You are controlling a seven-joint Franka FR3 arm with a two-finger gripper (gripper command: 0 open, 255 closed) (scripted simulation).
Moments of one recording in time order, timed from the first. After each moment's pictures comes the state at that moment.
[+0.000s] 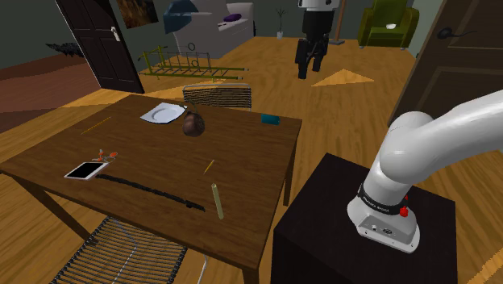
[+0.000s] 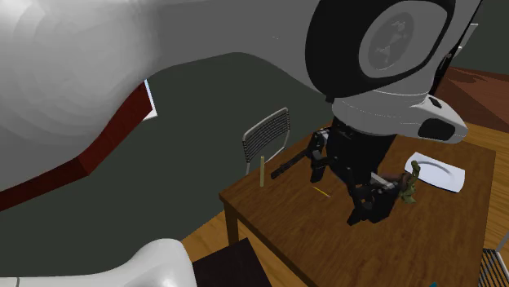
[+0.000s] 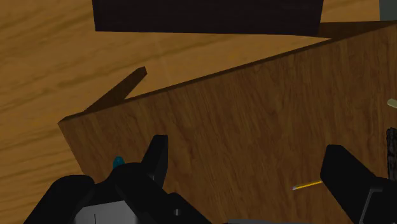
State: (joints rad) arm -0.01 -0.77 -0.04 -2.27 0.03 1.50 -0.01
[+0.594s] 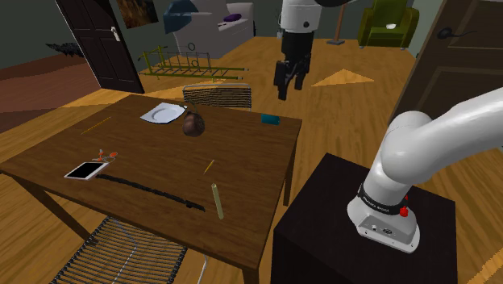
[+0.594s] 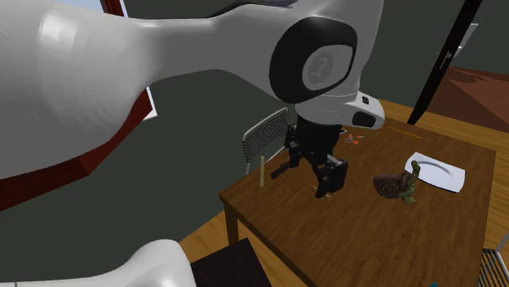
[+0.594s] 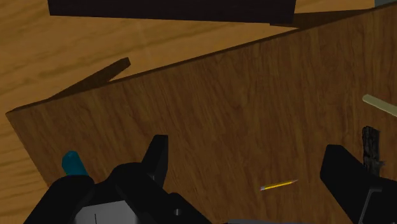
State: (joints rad) arm 0.04 -0.76 0.11 -2.36 0.12 1.63 0.13
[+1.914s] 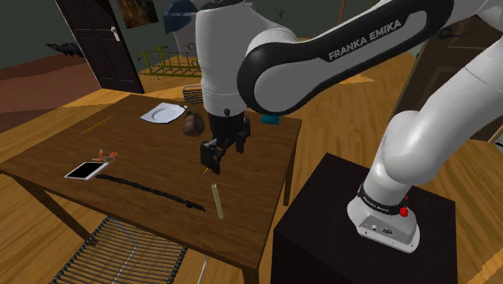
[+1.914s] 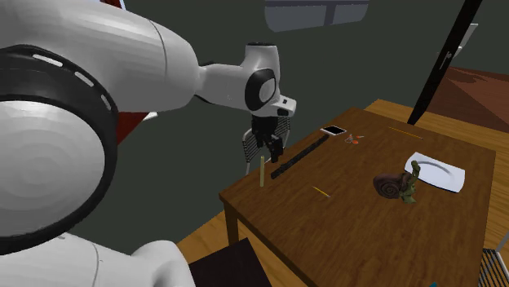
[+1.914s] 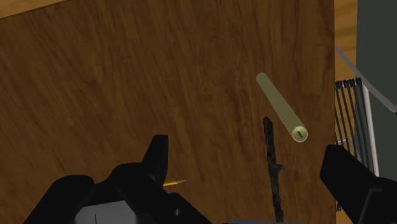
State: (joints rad) arm 0.10 -0.36 0.58 -2.29 0.17 2.06 0.57
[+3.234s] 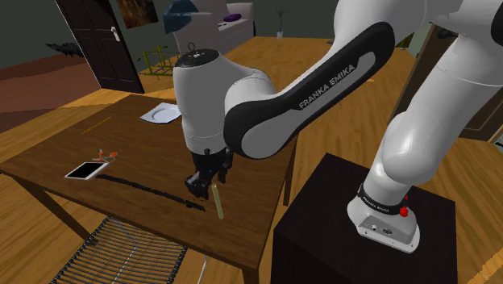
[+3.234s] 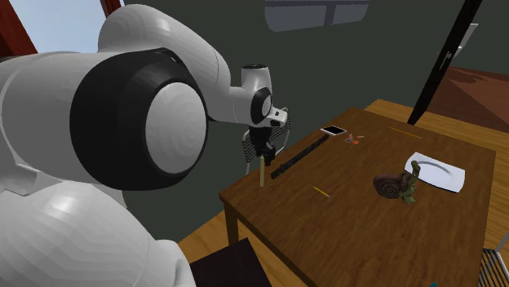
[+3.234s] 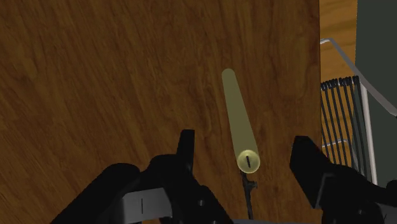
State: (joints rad) arm 0.07 -0.14 0.71 -2.26 0.02 2.23 0.74
